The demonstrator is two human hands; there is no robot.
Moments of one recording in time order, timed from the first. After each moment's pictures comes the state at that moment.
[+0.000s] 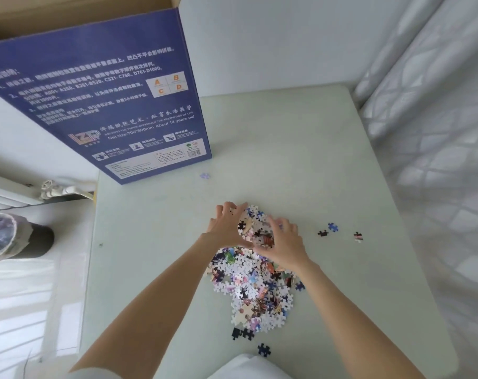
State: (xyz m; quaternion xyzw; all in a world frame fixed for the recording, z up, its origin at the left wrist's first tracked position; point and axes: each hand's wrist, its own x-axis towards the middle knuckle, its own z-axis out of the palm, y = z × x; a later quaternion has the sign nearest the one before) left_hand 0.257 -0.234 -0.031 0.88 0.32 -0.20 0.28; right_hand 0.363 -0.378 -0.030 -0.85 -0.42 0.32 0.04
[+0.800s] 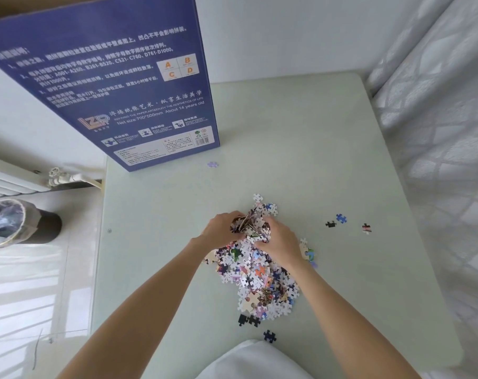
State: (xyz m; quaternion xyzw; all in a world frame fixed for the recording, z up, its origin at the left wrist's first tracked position) left_hand 0.214 -0.239 -0.020 0.82 0.36 -0.17 0.42; right_hand 0.324 -0.372 -0.015 -0.84 -0.38 0.35 0.15
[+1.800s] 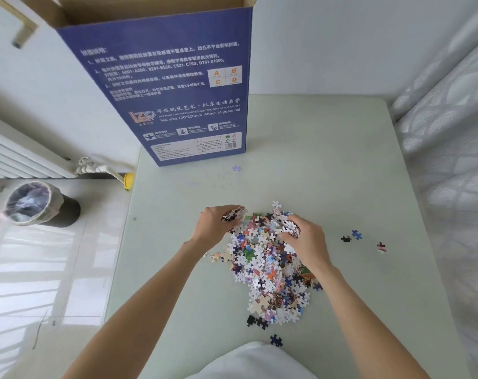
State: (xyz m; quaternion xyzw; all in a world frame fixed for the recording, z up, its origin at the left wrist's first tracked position) left_hand 0.166 -0.223 0.016 0.80 0.44 0.03 0.41; right_hand 0.338 -0.373 0.025 -0.84 -0.40 0.29 0.24
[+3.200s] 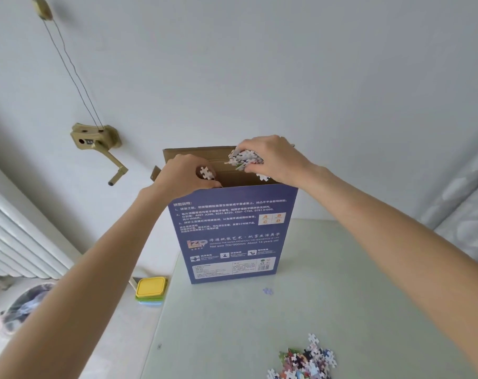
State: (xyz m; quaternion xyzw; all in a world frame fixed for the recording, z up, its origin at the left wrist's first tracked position) left_hand 0.149 0.033 0.285 0.89 0.40 0.16 0.14; right_hand 0.352 -0.058 0.312 -0.62 -0.75 0.02 0.21
